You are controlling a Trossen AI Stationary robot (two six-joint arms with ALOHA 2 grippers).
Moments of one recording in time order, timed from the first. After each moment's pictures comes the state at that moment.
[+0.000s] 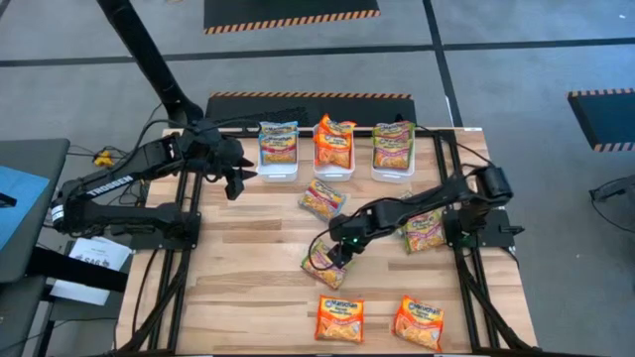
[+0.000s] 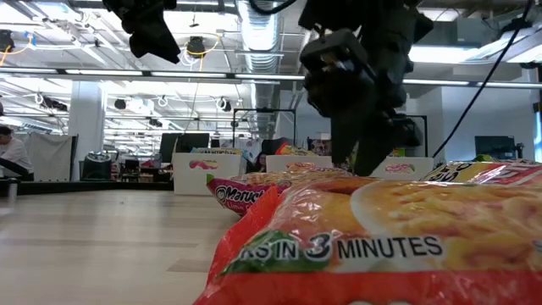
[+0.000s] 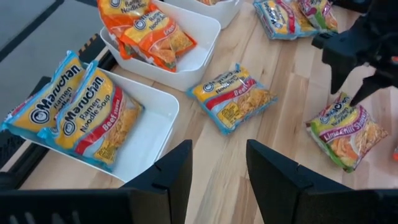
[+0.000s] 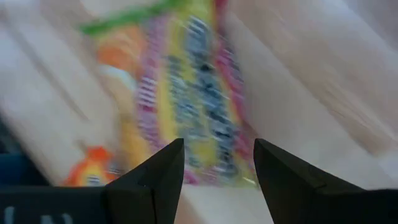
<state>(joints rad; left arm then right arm) 0.43 0.93 1.02 -0.73 0.05 -0.03 0.15 1.79 1.14 -0.47 -0.17 1.02</state>
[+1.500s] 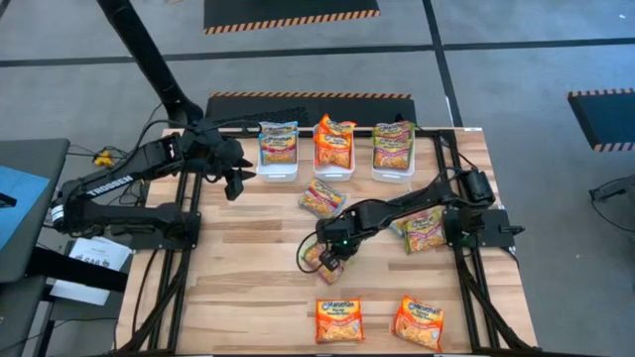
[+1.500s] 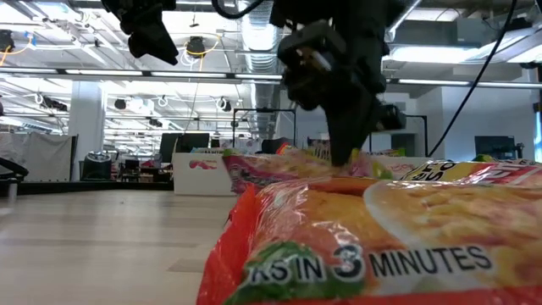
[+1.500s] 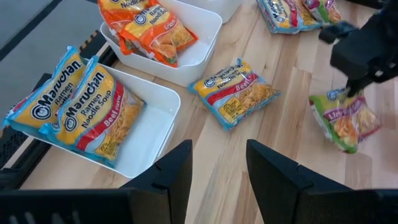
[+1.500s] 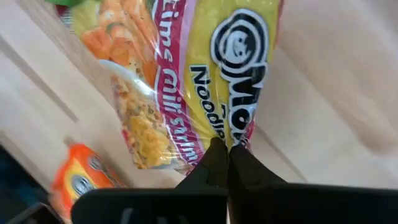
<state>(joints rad) 0.43 0.93 1.02 -0.75 0.04 -0.02 0.15 1.92 1.38 -0.72 -0.19 0.96</state>
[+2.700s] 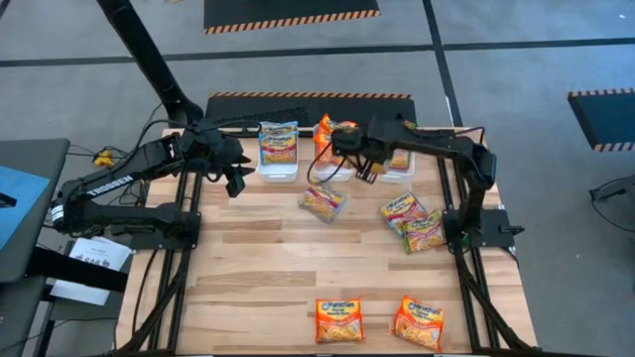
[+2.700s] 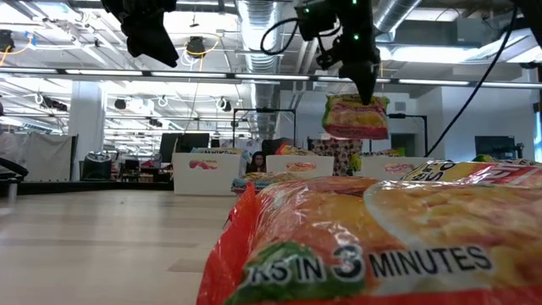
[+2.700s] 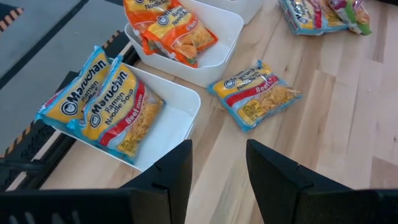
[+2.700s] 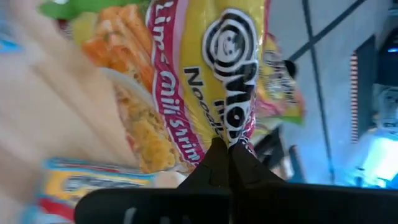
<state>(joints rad) 0.43 0.93 1.02 -0.74 -0.04 -0.02 -0.32 1.86 1.80 -1.57 0.57 0.17</state>
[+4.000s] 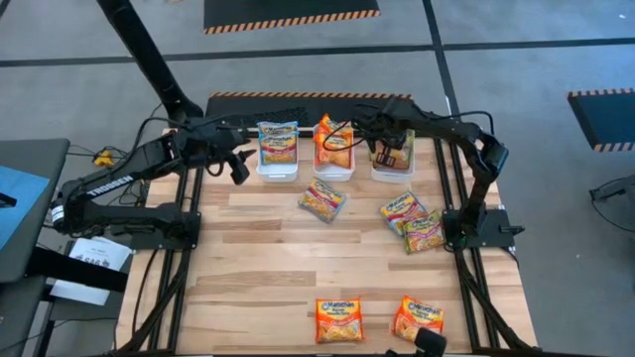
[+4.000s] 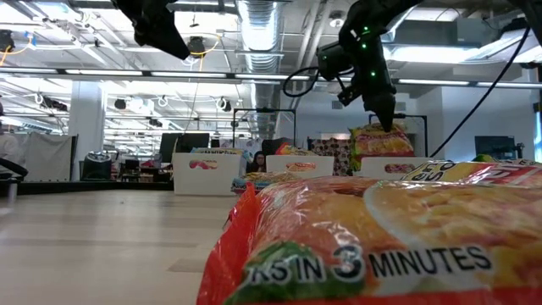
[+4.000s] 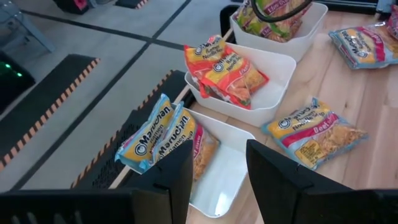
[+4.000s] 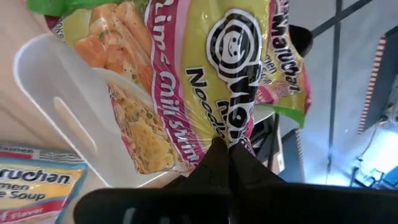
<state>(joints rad) 0.45 0.93 1.02 -0.59 -0.23 0.11 -0.59 1.81 1.58 -1.41 0.52 -0.15</state>
